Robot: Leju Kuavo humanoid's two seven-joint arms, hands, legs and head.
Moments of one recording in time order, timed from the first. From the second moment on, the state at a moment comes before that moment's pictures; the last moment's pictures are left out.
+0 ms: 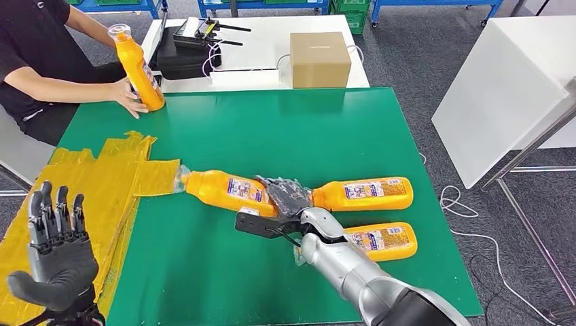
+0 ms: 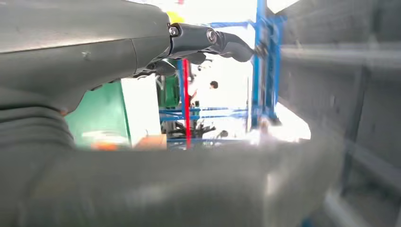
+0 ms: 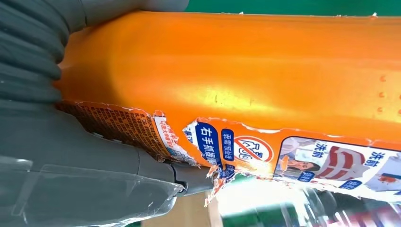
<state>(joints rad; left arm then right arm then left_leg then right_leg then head) 0.24 -0.16 0.19 -1.85 0.18 -0.29 -0.66 -0.66 0.28 0.73 -0.45 0.65 -0.29 -0.14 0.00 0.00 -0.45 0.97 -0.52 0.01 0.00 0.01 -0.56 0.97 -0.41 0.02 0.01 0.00</state>
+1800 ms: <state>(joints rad) 0.33 -0.33 0.02 -1.72 0.23 -0.31 -0.63 -0.46 0.36 1.09 -0.86 0.44 -0.05 -0.23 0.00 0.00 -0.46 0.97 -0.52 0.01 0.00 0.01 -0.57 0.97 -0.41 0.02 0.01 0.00</state>
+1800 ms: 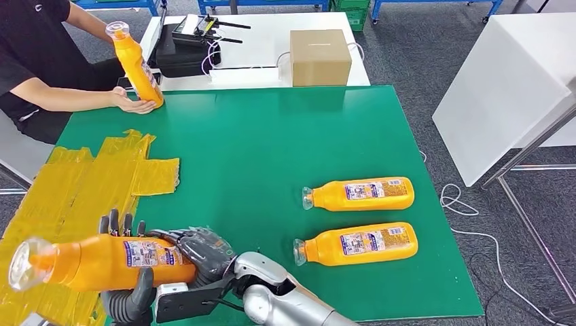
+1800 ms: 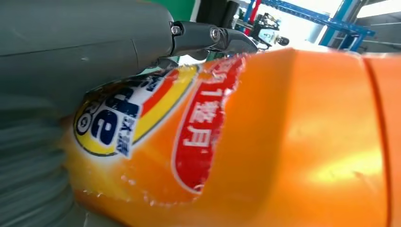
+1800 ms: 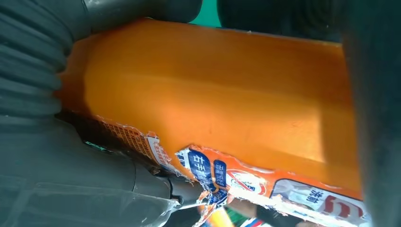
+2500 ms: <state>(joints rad) 0.38 -0.34 0.19 -1.71 0.25 -0.53 -0.67 -0.50 0.37 1.29 -0.88 0.30 -0.06 -0.12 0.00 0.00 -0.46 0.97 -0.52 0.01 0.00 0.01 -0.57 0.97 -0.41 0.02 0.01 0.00</state>
